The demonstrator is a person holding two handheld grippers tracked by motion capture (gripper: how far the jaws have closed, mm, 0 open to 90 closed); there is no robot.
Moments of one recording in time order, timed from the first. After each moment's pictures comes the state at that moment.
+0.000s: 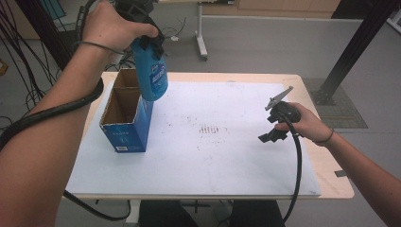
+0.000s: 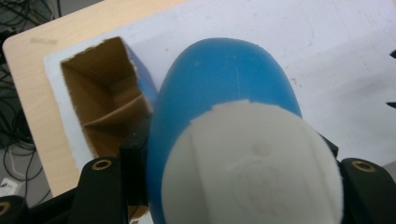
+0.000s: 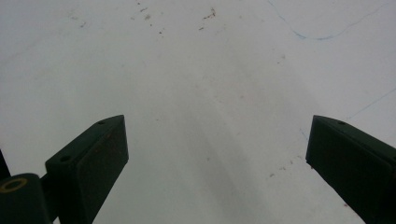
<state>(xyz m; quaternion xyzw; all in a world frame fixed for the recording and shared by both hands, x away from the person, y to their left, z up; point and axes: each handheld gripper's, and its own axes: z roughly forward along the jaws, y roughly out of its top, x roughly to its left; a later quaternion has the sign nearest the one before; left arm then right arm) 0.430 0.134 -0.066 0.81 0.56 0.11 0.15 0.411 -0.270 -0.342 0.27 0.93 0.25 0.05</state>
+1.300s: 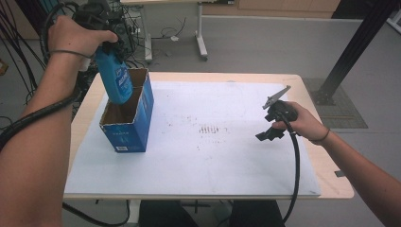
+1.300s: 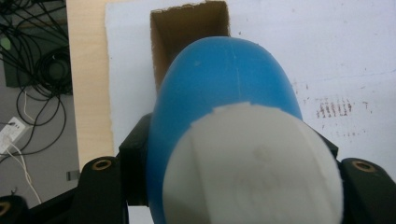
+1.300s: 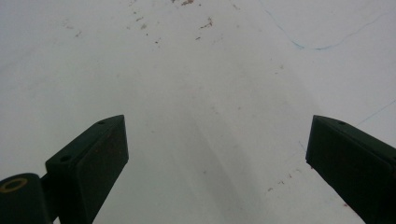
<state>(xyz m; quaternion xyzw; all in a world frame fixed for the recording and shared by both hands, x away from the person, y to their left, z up) 0.450 0.219 -0.103 0.74 0.66 0.11 0.11 0.418 -0.265 -0.345 0.26 0.93 0.26 0.06</state>
